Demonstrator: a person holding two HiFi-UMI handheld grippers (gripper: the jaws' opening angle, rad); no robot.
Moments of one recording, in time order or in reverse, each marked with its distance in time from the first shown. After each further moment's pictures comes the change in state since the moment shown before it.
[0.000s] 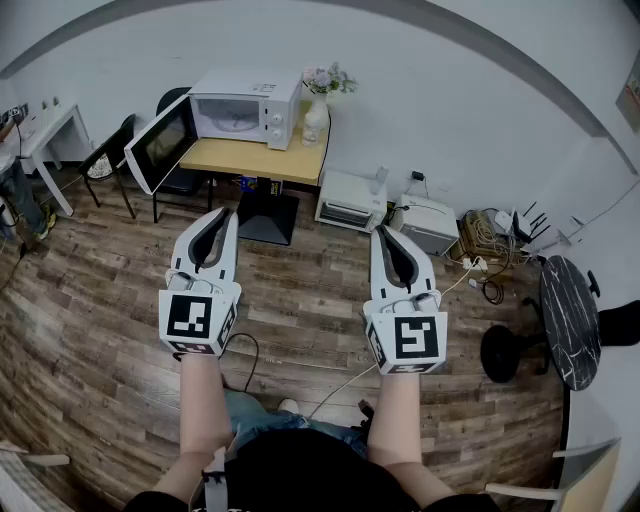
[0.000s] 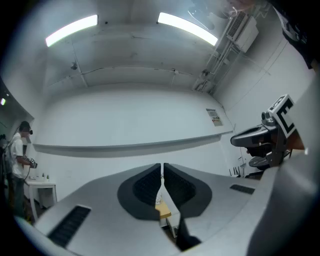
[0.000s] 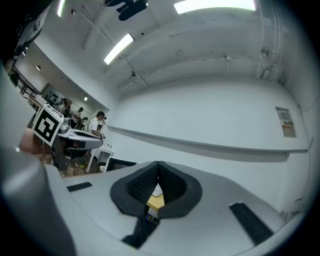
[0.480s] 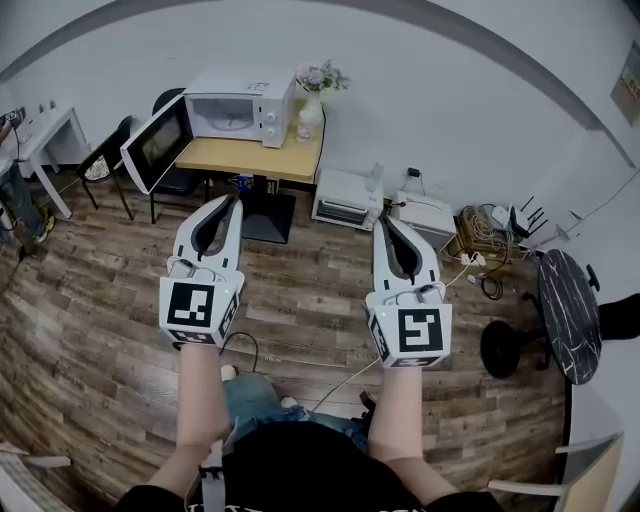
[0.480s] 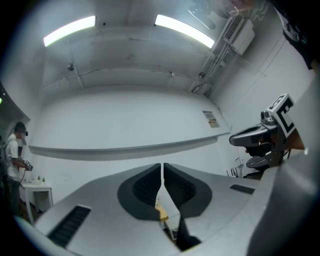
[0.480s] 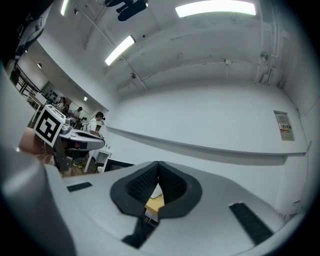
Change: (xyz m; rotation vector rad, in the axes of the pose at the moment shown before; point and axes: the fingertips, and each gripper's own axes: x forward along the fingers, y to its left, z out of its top) left arm 0.006 -0.017 0.014 0.024 -0.025 -0.035; right arm -0.013 -0.009 0.008 -0.013 -0.031 -0.015
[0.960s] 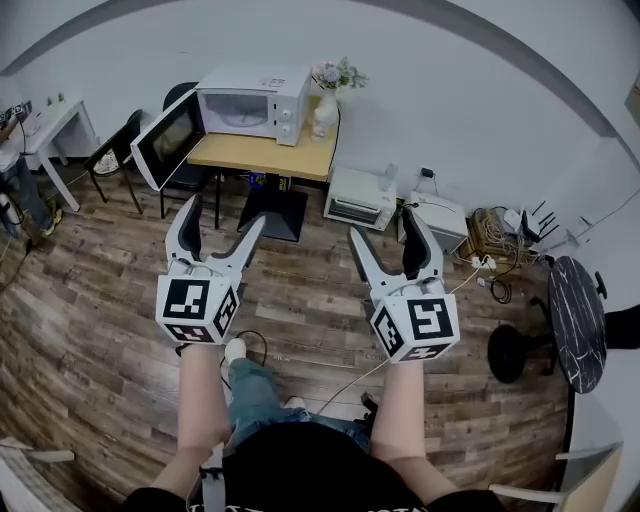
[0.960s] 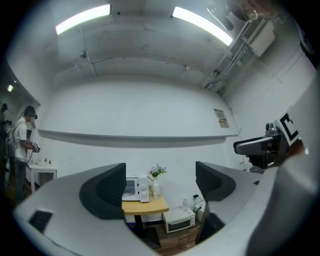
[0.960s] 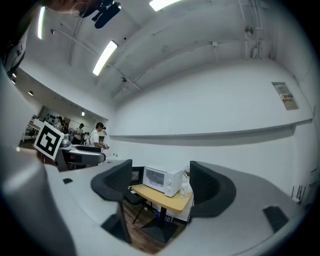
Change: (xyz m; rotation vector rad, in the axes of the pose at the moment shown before) left arm 0.001 0.043 -0.031 -0.131 0.086 0.067; right arm 0.041 0.021 -0.016 0.208 0.011 0.082
